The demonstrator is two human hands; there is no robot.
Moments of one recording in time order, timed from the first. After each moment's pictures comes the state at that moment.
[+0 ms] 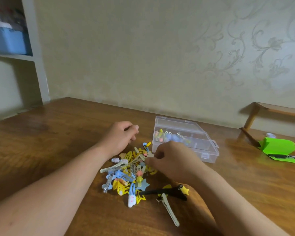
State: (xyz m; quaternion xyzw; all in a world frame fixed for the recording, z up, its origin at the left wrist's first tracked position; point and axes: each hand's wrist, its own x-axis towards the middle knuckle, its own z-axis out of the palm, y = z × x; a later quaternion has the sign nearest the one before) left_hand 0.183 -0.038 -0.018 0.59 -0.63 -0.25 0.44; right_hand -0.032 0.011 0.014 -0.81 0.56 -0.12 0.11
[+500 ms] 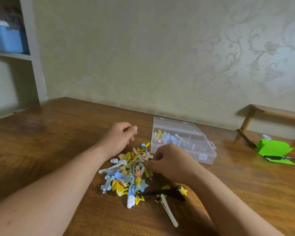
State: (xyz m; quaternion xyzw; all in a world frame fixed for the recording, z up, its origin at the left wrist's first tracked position) left_hand 0.183 -0.037 -0.018 0.59 -0.62 -0.26 0.45; right_hand -0.030 0.005 0.008 -0.79 0.58 -0.13 0.18
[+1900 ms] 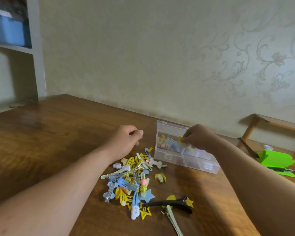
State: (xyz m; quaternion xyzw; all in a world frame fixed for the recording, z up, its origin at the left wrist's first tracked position) left_hand 0.183 -0.045 -0.019 0.59 -0.64 -0.26 0.43; right_hand -0.095 -0.131 0.037 -0.71 0.67 -0.16 0.16
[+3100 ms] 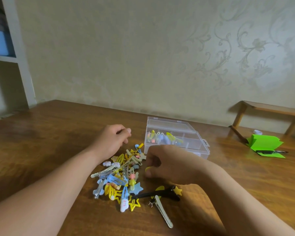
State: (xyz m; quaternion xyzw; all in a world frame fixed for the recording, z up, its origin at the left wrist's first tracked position) left_hand 0.183 -0.040 -0.019 0.58 -0.64 -0.26 0.43; right_hand -0.053 0.010 0.029 -0.87 0.46 -0.04 0.15
